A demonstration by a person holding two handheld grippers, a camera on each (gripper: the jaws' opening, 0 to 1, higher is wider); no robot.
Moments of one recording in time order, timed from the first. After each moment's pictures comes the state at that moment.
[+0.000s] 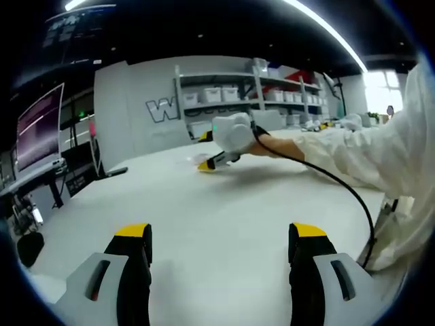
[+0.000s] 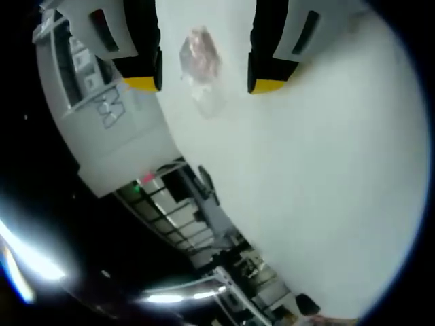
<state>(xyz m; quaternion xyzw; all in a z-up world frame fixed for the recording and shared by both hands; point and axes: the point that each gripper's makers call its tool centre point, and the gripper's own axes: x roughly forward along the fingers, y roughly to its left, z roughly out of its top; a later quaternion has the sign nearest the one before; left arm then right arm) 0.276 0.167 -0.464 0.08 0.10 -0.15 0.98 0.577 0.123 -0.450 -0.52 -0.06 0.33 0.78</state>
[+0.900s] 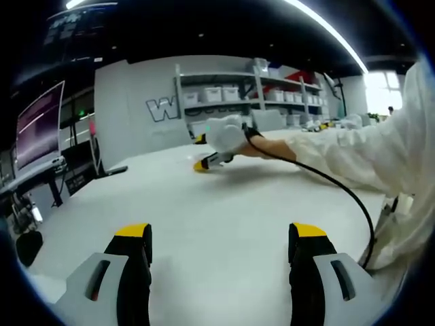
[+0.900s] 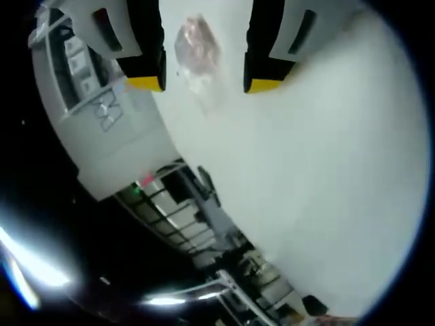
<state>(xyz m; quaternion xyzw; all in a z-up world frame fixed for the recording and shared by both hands) 0.277 0.166 -0.466 0.08 0.10 -0.15 0.98 0.594 0.136 -0.457 -0.51 -0.05 0.34 0.79</state>
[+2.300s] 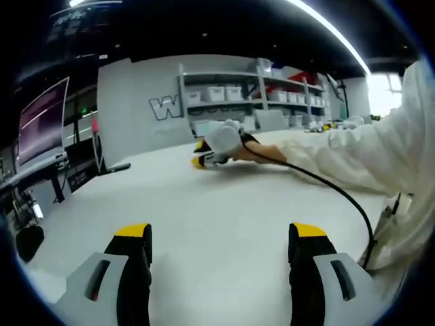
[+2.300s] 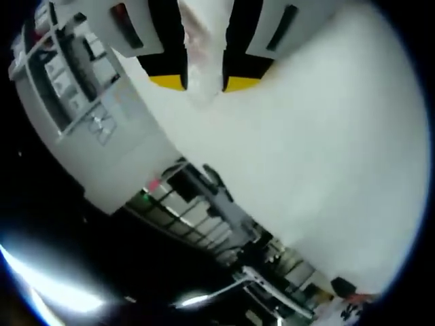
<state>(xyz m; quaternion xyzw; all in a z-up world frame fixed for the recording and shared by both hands) 0.278 0.177 -0.470 0.07 0.11 -0.15 0.98 0.616 0.151 -0.468 -0.43 -0.05 0.35 0.83</state>
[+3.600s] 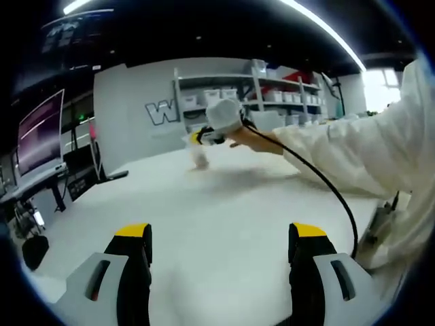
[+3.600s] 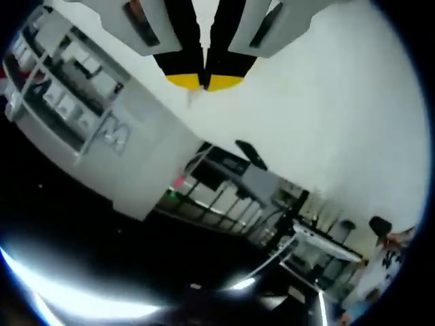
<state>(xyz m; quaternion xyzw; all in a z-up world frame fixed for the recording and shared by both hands) 0.268 0.162 -0.456 0.09 0.10 -0.15 0.98 0.606 0.124 -0.381 -0.32 -0.07 0.32 0.89</state>
